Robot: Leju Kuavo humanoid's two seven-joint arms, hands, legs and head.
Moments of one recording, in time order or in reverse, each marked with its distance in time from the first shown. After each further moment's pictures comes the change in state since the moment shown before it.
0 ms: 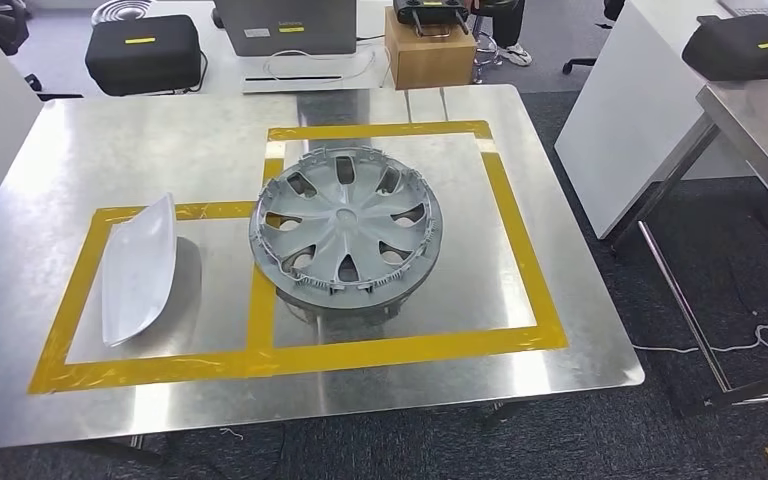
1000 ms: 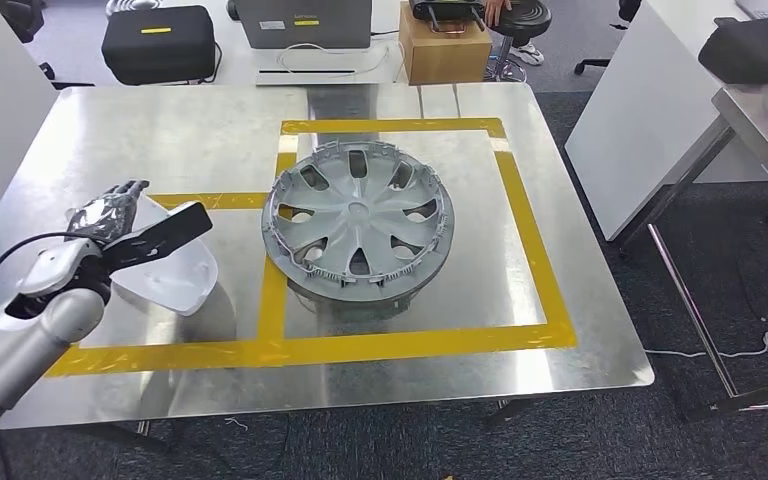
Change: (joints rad) left arm -0.815 -0.210 -1.481 0.365 -0.185 0.185 -0.111; right arm -0.065 -0.007 0.004 0.000 0.000 -0.001 -0.026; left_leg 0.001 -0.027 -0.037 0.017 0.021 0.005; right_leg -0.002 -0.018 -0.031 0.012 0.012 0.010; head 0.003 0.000
